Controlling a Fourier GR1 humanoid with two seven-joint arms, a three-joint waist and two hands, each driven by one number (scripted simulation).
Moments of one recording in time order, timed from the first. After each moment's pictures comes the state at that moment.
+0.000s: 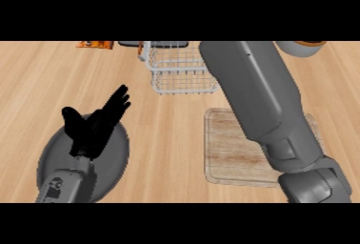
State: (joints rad) left arm -0.19 0.09 -0.08 -1.51 0.11 -0.06 0.27; right arm -1.33 0.00 -0.09 -0.84 0.92 -0.20 0.75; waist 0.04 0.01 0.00
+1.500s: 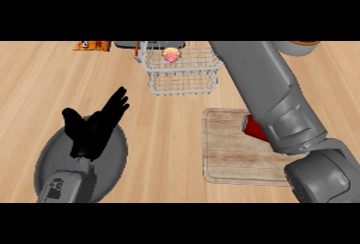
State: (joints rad) left arm -0.18 0.08 -0.06 -1.49 0.10 -0.06 0.26; right arm -1.46 -0.04 -0.22 -0.45 0.44 -0.84 0.30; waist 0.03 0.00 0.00
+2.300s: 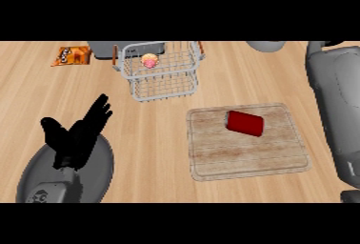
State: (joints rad) left arm -0.10 0.11 0.00 -1.53 0.11 -0.04 0.25; right arm -0.98 -0.30 -0.14 -1.06 0.30 -0.26 0.42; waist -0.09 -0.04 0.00
